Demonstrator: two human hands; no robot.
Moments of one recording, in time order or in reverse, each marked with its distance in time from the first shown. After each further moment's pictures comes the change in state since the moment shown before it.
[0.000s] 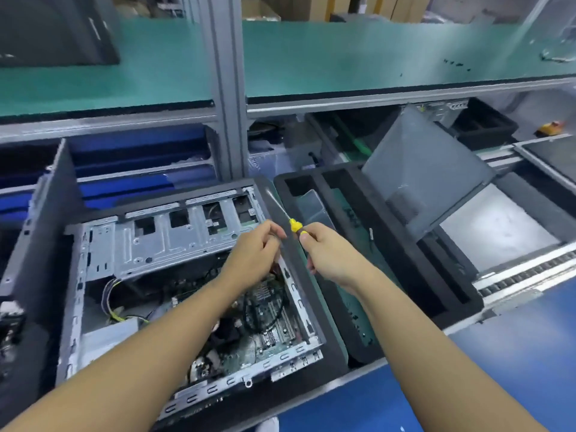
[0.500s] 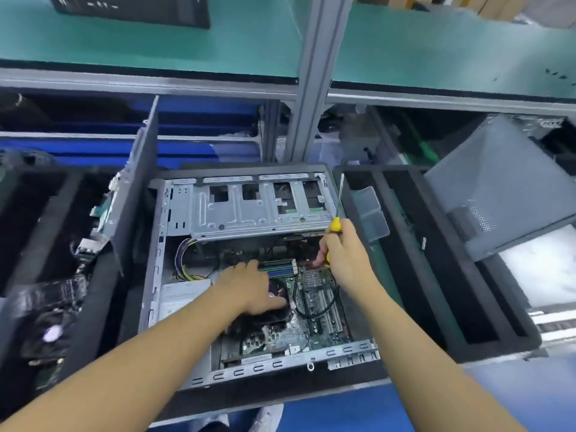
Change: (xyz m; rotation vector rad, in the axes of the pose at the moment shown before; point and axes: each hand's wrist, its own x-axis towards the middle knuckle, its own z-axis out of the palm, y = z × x) left_hand -0.070 -0.084 -0.063 0.941 -0.506 -0.410; right_hand 0.031 0.001 0.102 0.217 0.079 -0.139
